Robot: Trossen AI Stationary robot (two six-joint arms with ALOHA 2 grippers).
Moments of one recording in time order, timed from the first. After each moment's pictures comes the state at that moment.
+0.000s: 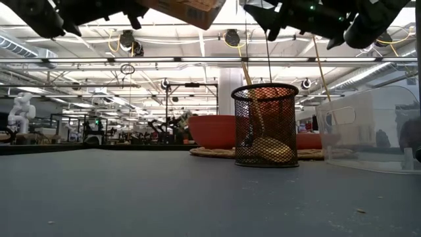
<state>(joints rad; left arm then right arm) 0.26 1.03 0.48 1.03 0.14 -0.12 -0.28 1.25 0.51 1.14 -0.24 0.17</state>
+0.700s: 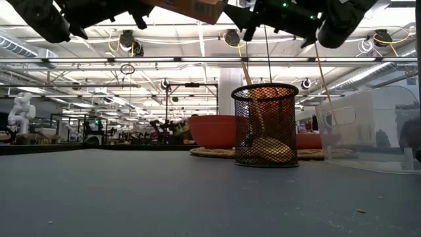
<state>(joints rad) 0.21 1.13 0.48 1.18 0.14 -0.13 -0.24 1.47 0.71 1.17 -0.21 0.26</state>
